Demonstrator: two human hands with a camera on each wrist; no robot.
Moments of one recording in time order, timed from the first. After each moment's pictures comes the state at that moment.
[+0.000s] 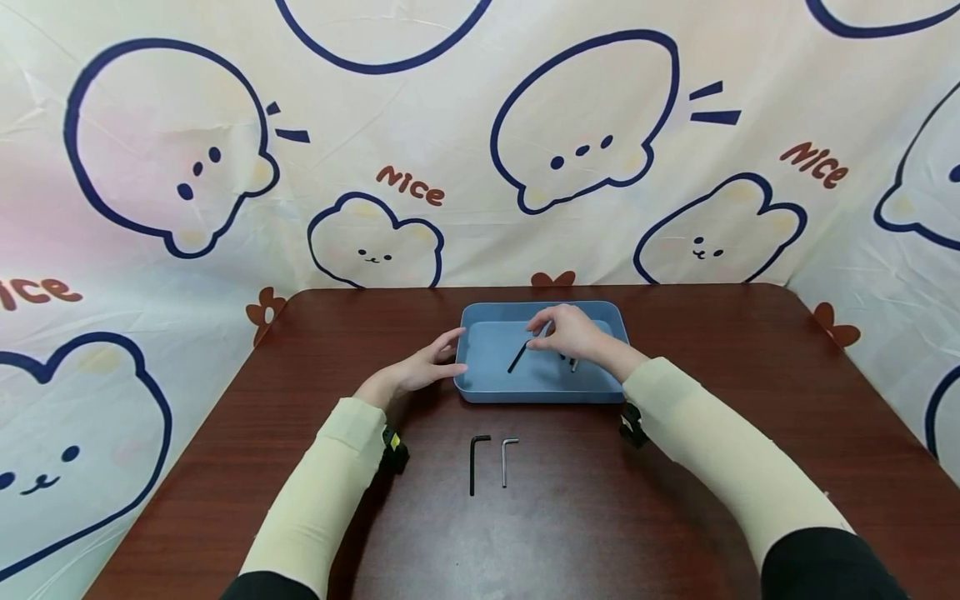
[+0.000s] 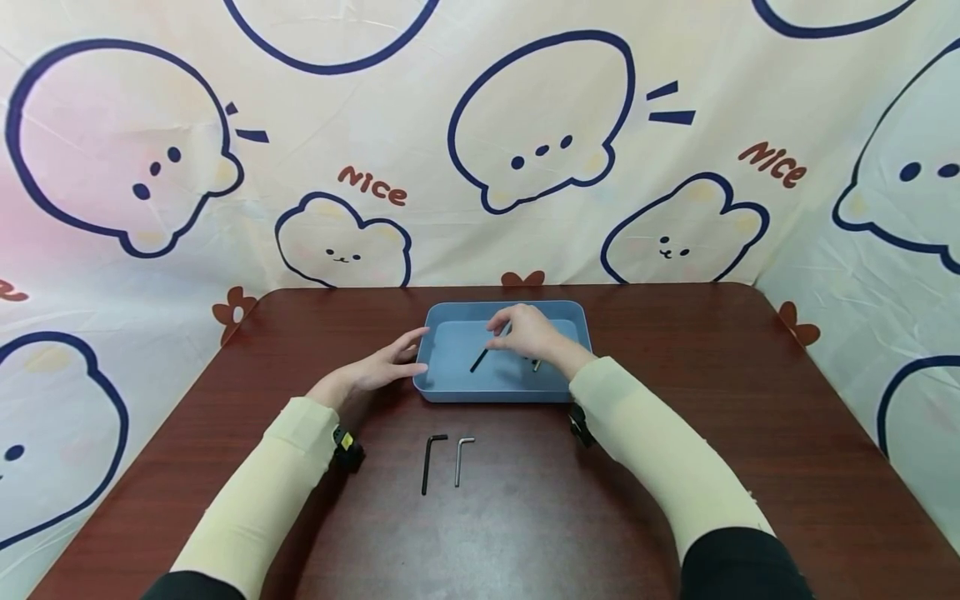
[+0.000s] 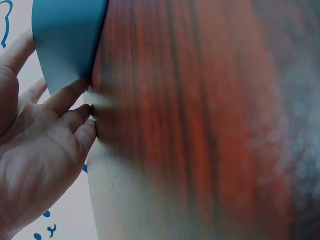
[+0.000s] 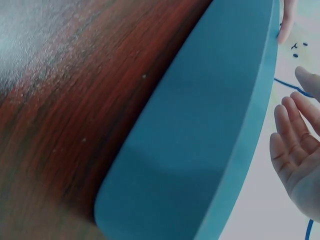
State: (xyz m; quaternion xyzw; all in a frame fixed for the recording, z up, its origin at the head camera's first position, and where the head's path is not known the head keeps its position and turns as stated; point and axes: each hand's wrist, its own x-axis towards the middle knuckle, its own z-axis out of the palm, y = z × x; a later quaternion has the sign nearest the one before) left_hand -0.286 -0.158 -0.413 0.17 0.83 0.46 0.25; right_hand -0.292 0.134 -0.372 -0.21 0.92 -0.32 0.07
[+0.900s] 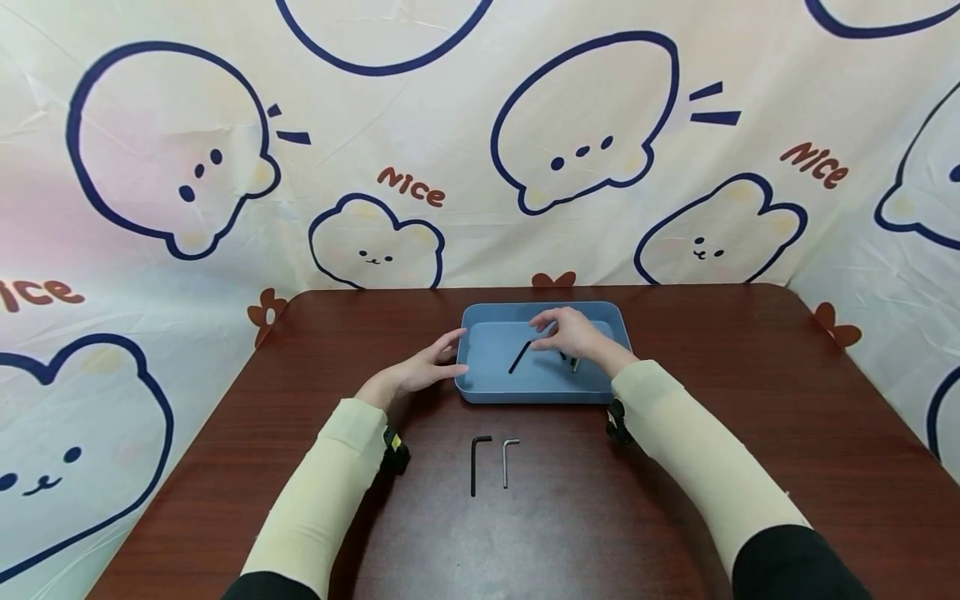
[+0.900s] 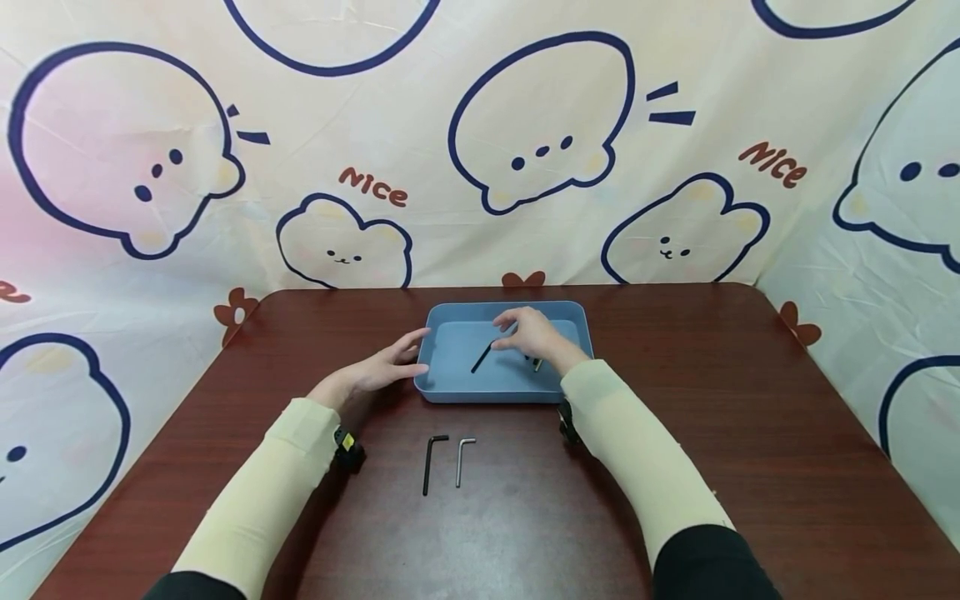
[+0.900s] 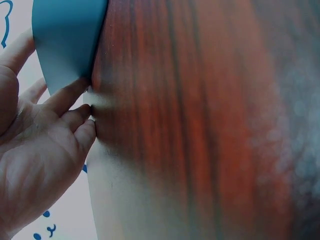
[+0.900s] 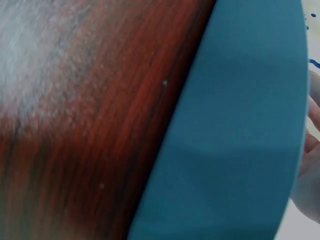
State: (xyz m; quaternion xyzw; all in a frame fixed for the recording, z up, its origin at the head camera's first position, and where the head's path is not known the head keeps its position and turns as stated) left_hand -0.289 -0.157 -0.414 0.16 0.83 0.47 0.25; right_hand -0.307 0.138 -0.394 -0.17 0.92 -0.35 0.08
